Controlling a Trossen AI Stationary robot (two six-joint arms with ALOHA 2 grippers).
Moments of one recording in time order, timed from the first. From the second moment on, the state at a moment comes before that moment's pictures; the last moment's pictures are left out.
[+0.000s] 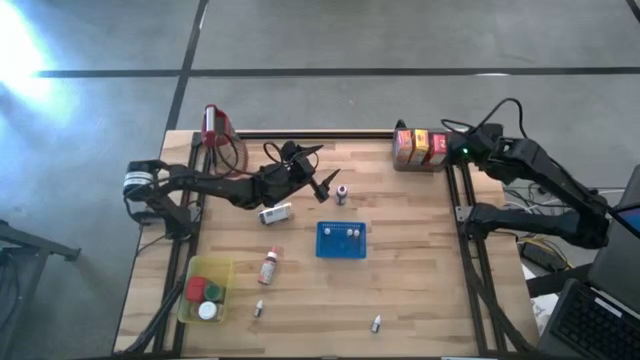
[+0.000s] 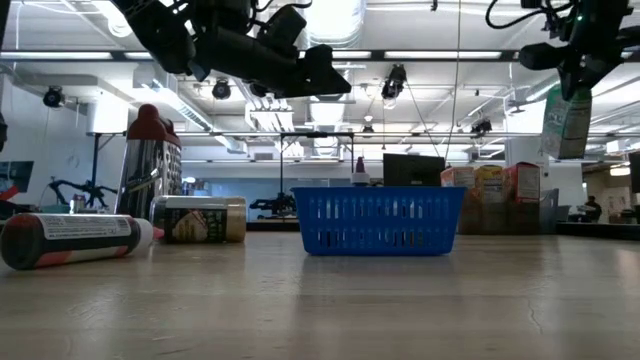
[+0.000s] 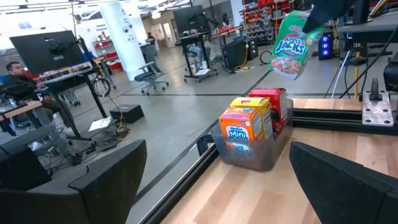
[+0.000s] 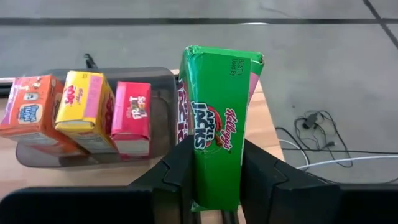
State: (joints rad) left arm 0.13 1.58 0.85 0.76 -0.51 0.22; right arm -0.59 0.82 1.04 -1.42 0.75 0.94
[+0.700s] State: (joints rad) left arm 0.13 1.58 0.85 0.75 -0.51 0.24; right arm -0.76 0.93 0.95 -1.12 0.59 0.69
